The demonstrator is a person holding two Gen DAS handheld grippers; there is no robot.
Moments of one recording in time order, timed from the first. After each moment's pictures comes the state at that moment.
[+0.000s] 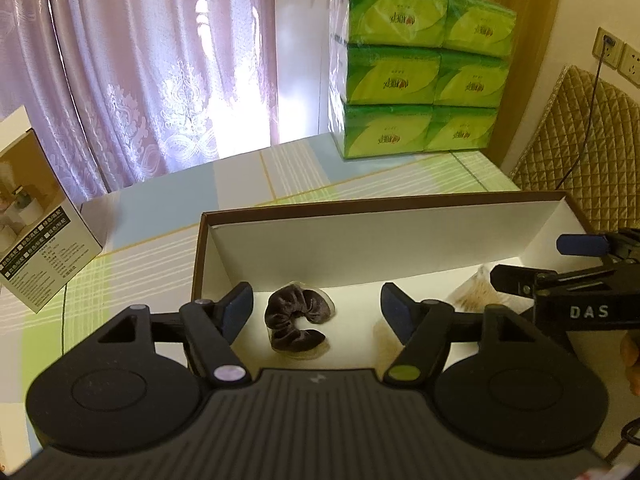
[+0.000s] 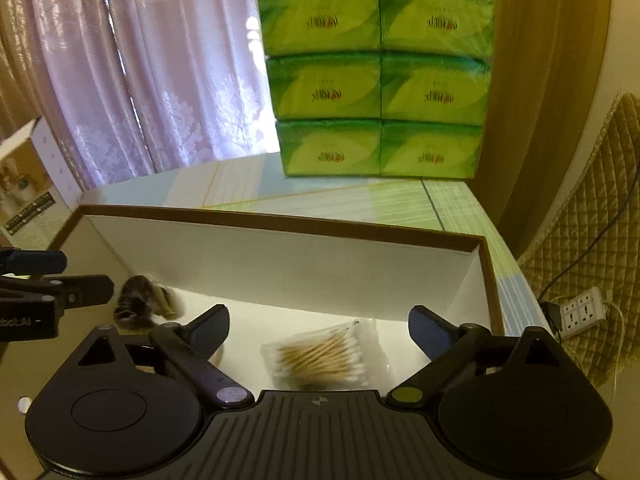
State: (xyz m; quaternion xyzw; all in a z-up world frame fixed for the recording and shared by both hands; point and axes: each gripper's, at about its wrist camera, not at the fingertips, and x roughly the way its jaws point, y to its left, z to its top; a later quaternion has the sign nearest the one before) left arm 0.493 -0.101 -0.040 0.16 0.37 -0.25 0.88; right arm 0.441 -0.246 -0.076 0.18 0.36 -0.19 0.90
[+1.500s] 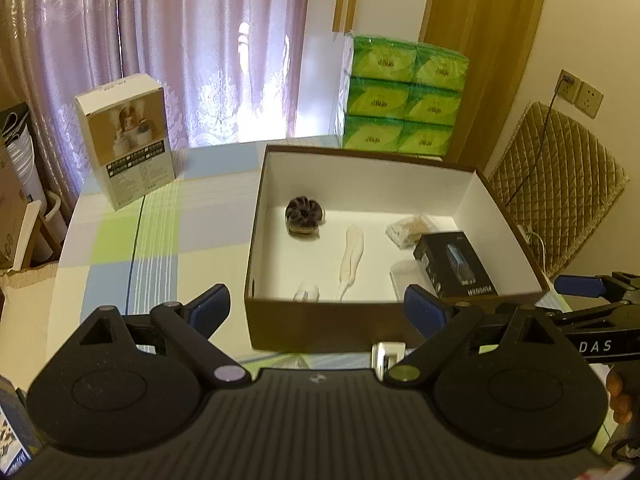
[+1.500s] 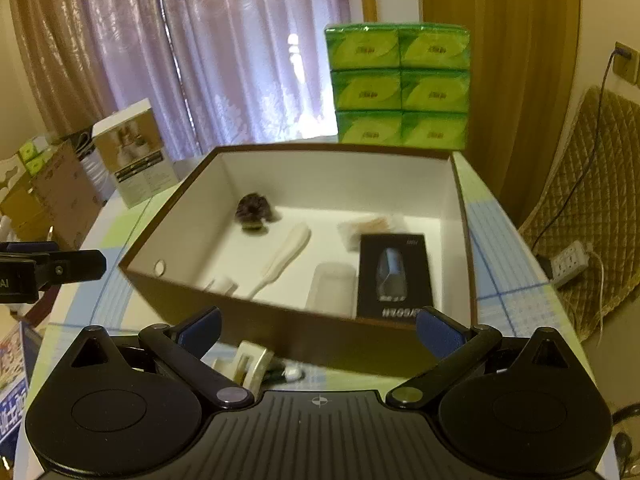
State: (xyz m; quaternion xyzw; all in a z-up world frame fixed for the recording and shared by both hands) left arm 0.295 0.018 0.025 0.10 0.35 -0.24 0.90; right arm 0.277 -0.108 -0.019 0.18 0.34 -0.15 0.91
